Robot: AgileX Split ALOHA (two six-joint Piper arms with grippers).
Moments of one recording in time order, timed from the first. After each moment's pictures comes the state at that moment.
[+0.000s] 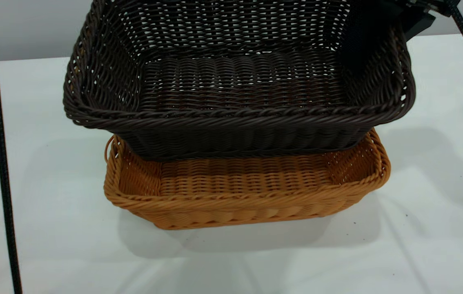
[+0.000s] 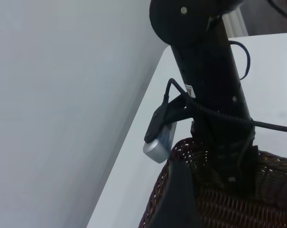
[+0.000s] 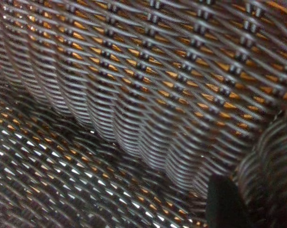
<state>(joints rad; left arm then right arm) -0.91 1.33 -1.24 0.11 0.41 0.49 0.20 2.00 -1.51 0.47 1.22 -0.31</state>
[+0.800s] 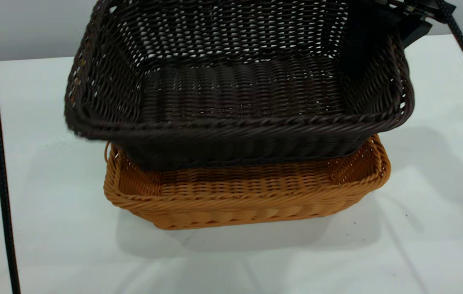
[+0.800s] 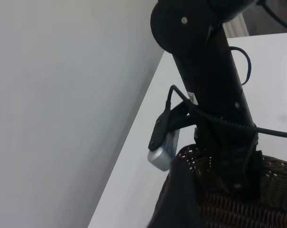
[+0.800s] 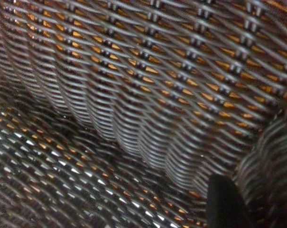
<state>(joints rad) -0.91 1.33 -1.24 0.12 0.41 0.49 0.22 2.01 -1.51 0.46 1.22 -0.32</state>
